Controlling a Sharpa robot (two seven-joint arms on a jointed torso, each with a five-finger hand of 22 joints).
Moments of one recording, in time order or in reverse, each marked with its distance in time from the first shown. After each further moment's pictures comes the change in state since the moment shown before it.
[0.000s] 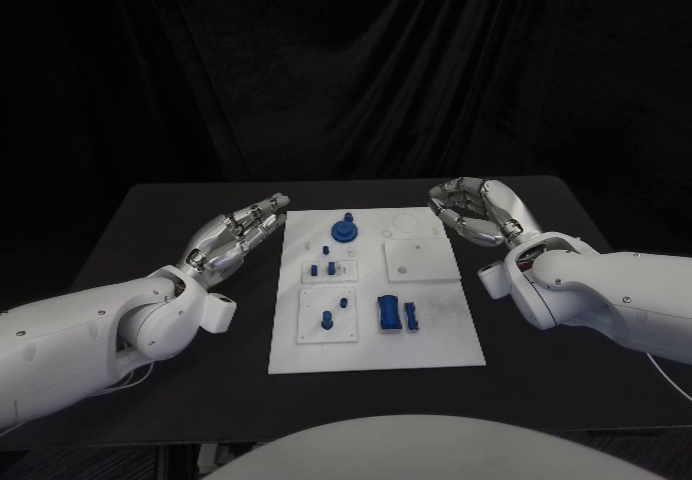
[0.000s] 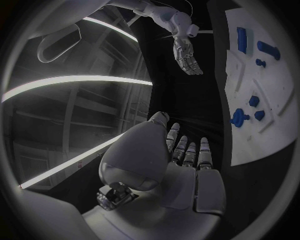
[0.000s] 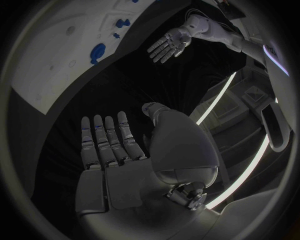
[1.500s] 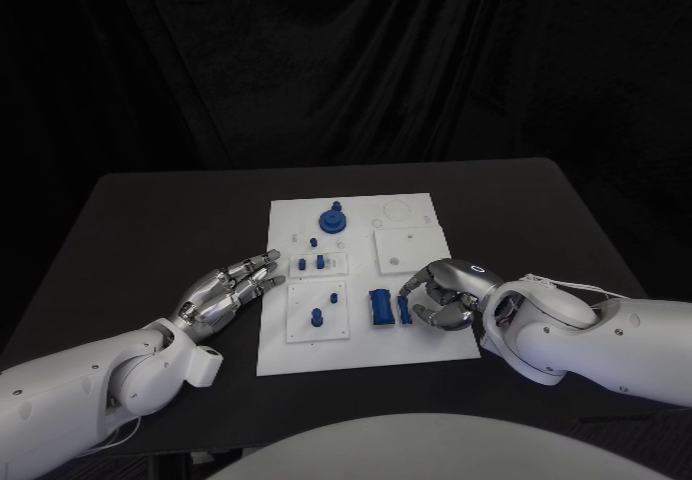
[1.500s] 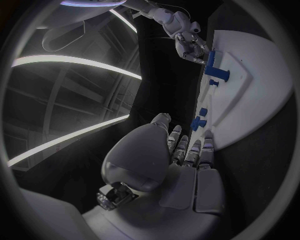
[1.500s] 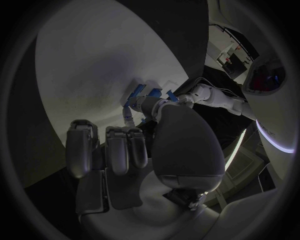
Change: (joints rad) left arm -0.148 0.015 0.004 -0.064 0.000 0.142 -0.033; left_hand 0.024 0.052 -0.039 -0.074 -0.045 -0.044 0.048 0.000 0.001 0.018 0.067 0.026 0.002 0.069 0.157 0.043 0.018 0.031 0.076 0.194 0.035 0.198; right arm -0.124 -0.067 0.000 0.181 -0.870 0.261 -0.654; right_hand 0.081 -0.195 0.467 -0.189 -0.203 0.420 -0.061 -0.402 -0.104 1.184 -0.221 0.957 0.789 1.089 -0.272 1.138 1.105 -0.070 1.139 -0.241 1.379 0.794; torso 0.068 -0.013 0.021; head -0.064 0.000
